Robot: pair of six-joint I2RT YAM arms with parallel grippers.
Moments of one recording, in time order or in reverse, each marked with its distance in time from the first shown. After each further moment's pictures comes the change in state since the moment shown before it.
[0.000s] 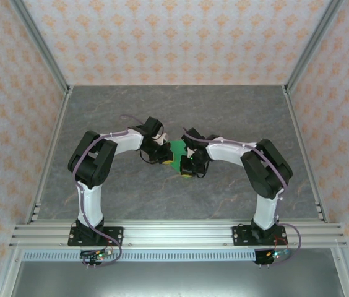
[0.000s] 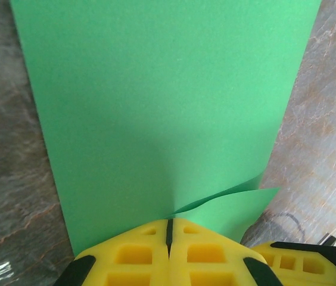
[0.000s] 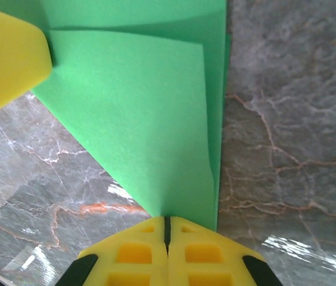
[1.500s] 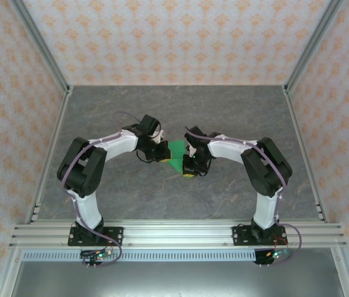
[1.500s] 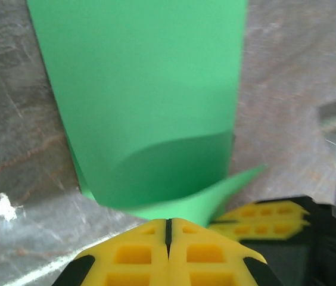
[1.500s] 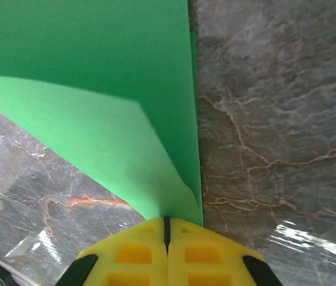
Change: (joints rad) left arm -0.010 -0.160 -0.052 -0.033 -0.043 0.016; right arm -0.042 0.023 0.024 -0.043 -0.044 -0.045
